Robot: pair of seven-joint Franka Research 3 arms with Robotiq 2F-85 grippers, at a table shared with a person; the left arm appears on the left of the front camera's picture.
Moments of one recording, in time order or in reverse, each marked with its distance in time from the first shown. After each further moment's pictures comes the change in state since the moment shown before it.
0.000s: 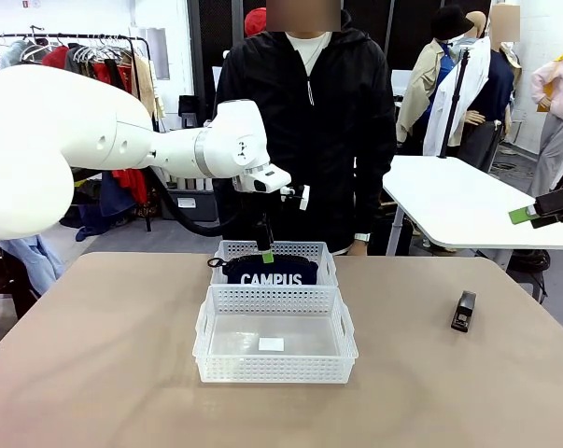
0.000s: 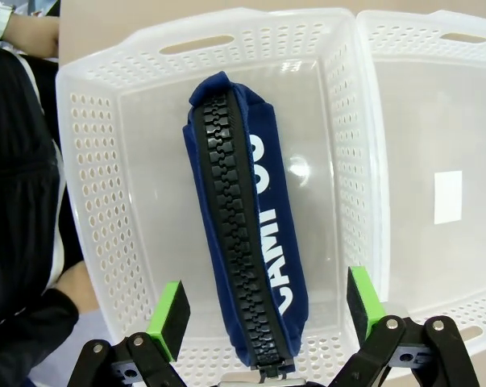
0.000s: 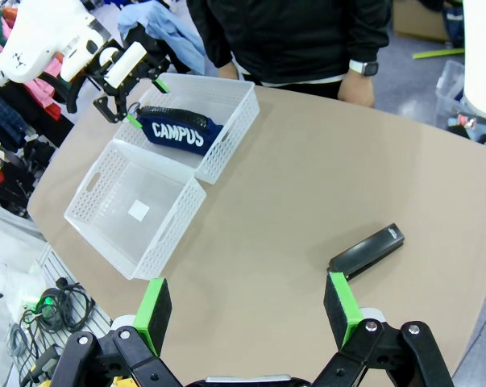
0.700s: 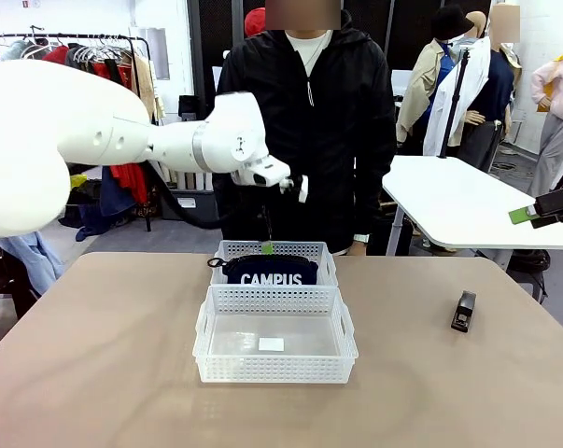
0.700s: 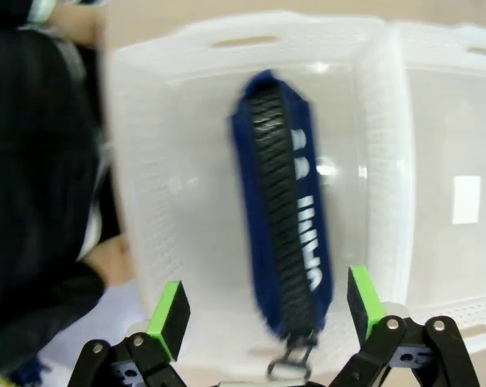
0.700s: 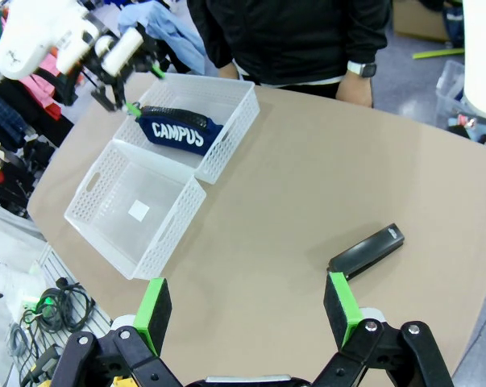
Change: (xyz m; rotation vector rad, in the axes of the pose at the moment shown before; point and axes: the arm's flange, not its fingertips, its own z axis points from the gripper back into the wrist) left arm -0.001 0.007 0.040 0.121 -0.002 0.058; right arm 0.000 0.000 0.000 0.000 0.000 0.000
